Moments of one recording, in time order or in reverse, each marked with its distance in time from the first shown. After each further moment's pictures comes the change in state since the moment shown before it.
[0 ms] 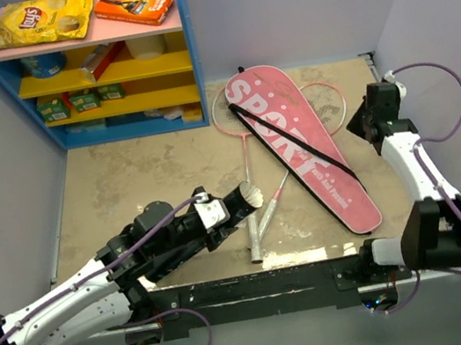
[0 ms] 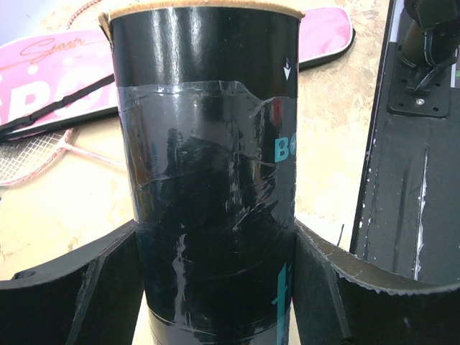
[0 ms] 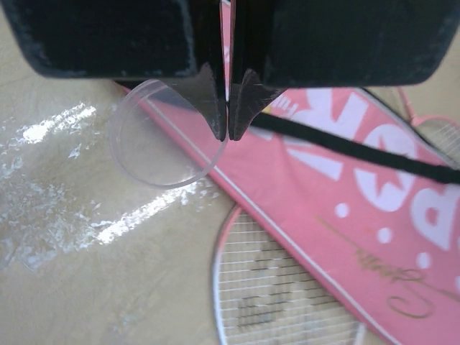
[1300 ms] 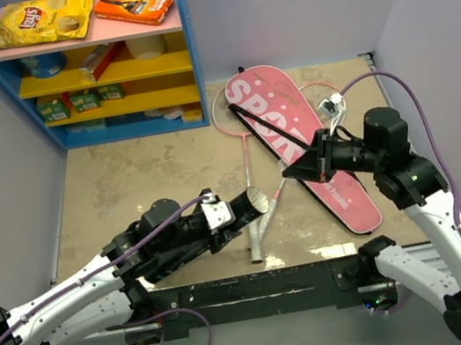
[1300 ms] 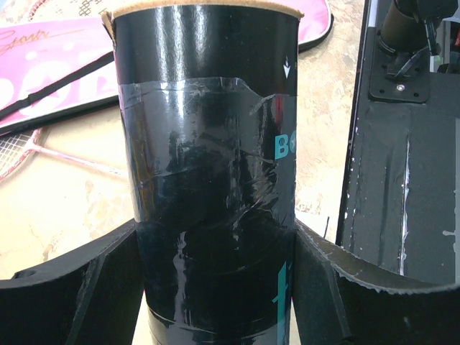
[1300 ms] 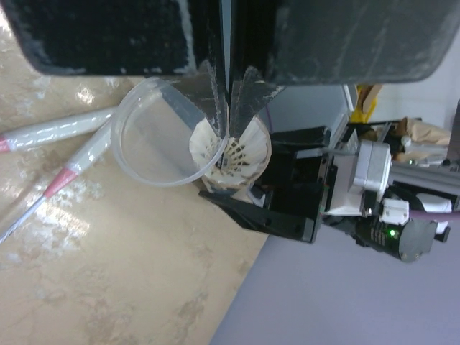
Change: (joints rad) left arm 0.000 0.053 0.000 0.004 0.062 0.002; right arm 0.427 -0.548 0.068 -0.204 -0.908 -0.003
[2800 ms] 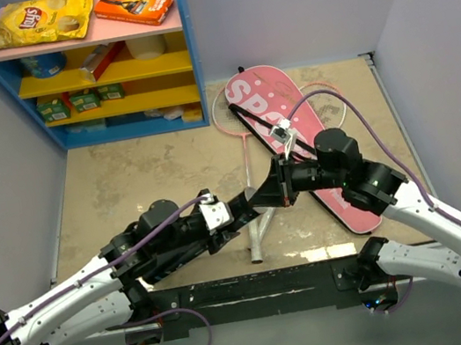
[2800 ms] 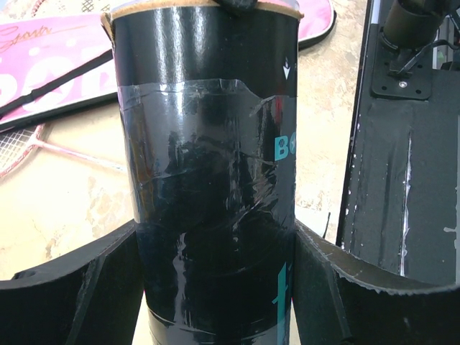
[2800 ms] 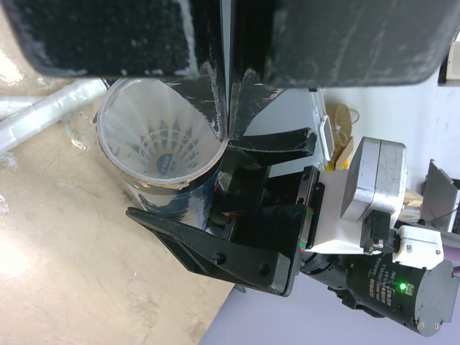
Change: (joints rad) left arm 0.000 -0.016 0.000 -0.020 -0.007 0.002; right arm 0.456 0.107 -0.114 0.246 0.211 0.150
